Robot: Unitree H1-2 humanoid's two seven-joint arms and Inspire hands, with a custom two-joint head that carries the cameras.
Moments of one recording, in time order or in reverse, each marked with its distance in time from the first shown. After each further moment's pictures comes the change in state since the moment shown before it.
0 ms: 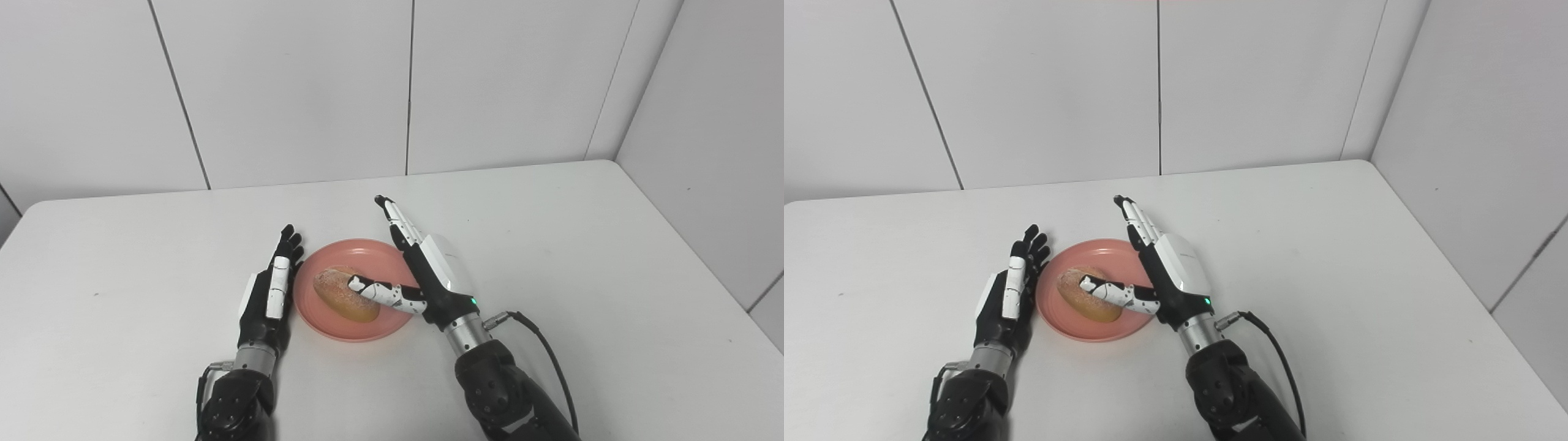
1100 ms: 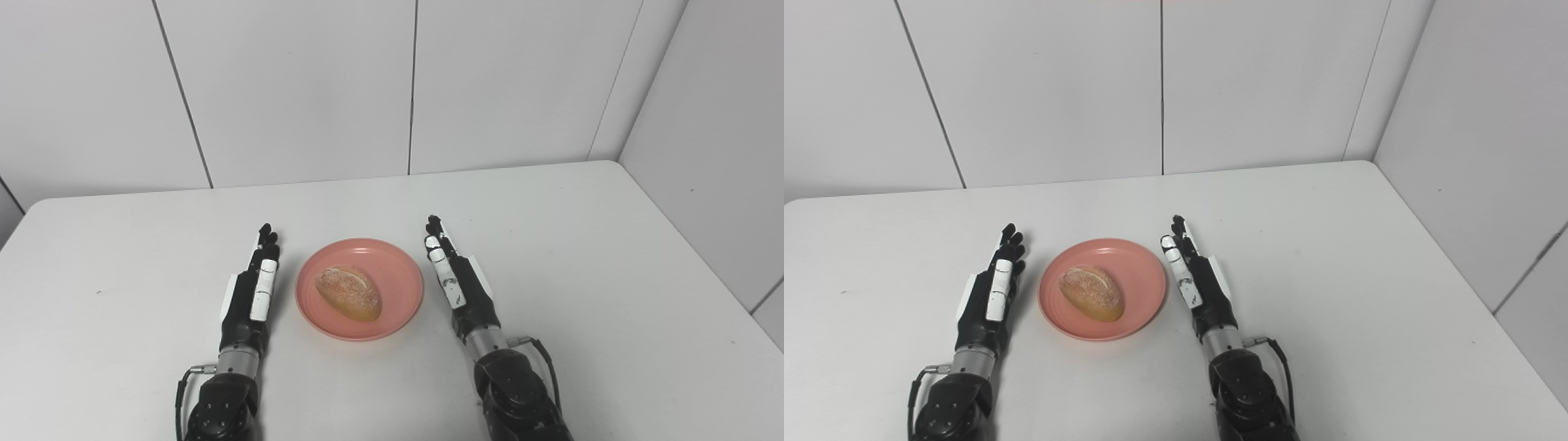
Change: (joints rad) left arm 0.022 0.033 -0.010 -0.024 0.084 -0.039 0.051; right arm 0.031 0.103 -0.229 0.062 0.542 0.111 0.174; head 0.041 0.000
